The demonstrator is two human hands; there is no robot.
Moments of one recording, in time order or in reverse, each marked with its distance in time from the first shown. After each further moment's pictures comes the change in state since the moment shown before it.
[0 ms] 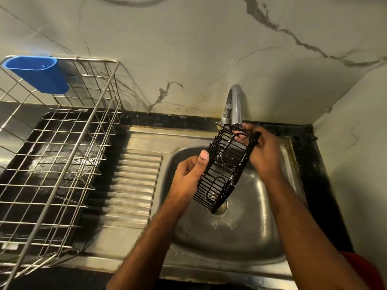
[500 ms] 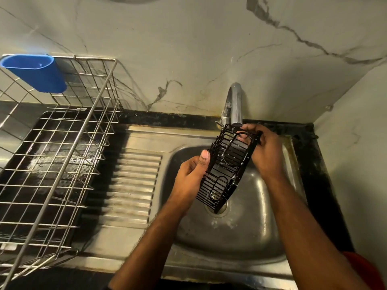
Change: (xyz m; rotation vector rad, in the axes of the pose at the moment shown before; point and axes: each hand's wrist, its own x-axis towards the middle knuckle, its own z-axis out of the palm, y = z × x) left_hand 0.009 -0.016 0.004 0.027 -0.038 -0.004; right_hand 0.003 0.008 -0.008 -0.140 0.016 -0.053
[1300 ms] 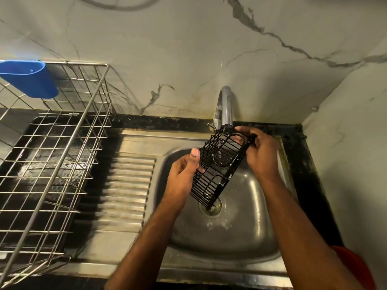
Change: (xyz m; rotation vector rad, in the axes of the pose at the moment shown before) left_hand 0.008 -0.002 0.001 -0.046 0.085 0.064; right_hand -0.003 0.006 -0.010 -0.135 0.035 -0.043
